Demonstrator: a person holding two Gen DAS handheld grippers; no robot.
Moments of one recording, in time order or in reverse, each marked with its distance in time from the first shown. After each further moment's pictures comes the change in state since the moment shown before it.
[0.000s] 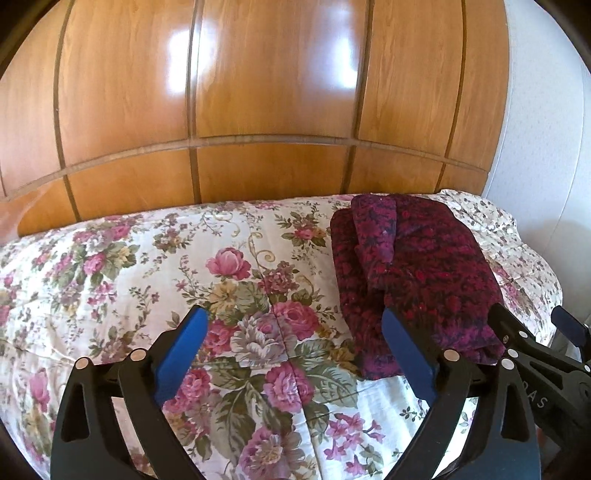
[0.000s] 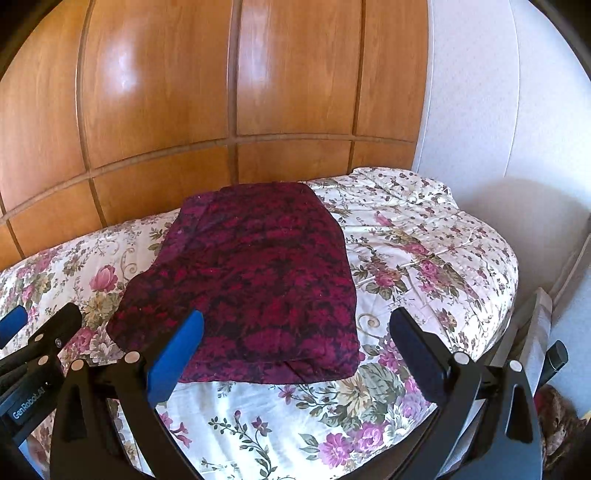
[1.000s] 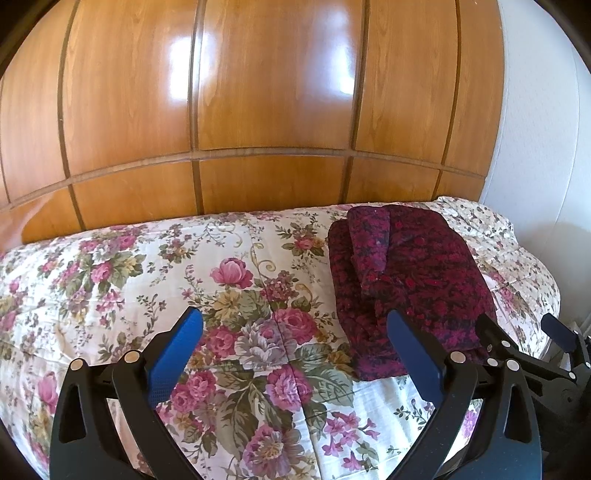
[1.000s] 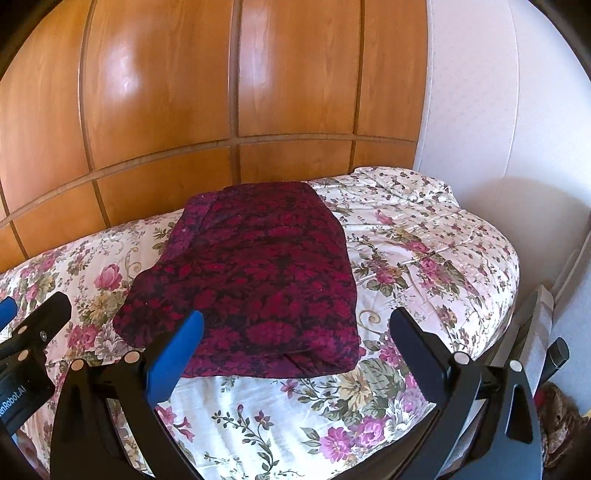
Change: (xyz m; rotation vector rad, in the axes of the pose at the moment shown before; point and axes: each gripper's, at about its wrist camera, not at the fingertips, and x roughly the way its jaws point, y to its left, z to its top) left arm -0.017 -0.002 0.004 0.009 -0.029 -0.001; right arm -0.006 0.000 -0.002 0.011 0.006 0.009
